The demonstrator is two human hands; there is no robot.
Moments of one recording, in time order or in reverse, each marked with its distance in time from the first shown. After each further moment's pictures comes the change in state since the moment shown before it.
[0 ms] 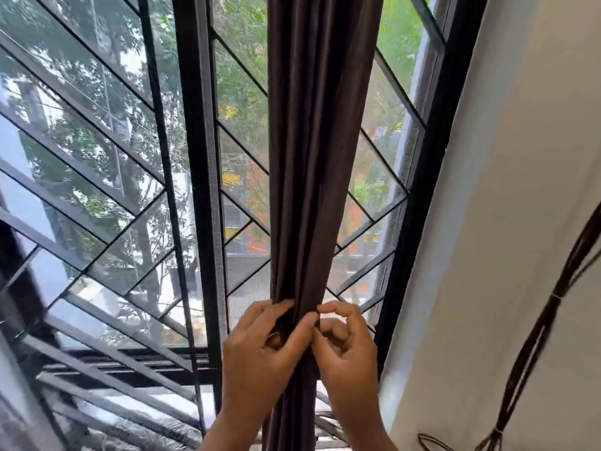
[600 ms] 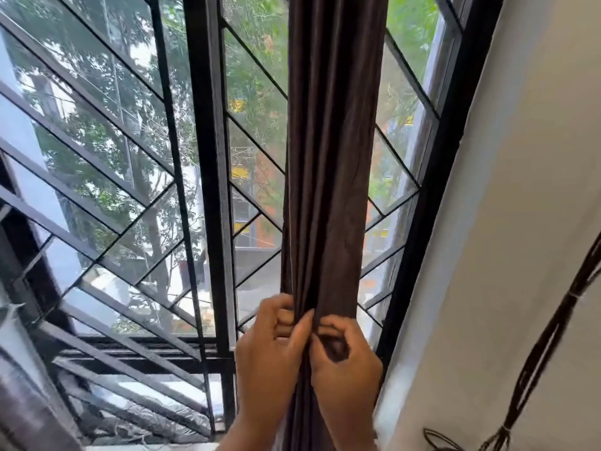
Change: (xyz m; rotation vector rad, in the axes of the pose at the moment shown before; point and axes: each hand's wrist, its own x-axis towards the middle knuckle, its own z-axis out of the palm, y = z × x) left_hand -0.016 0.004 0.008 -0.132 0.019 -0.222; right_hand -0.016 0.034 0.016 -0.330 0.260 -0.120
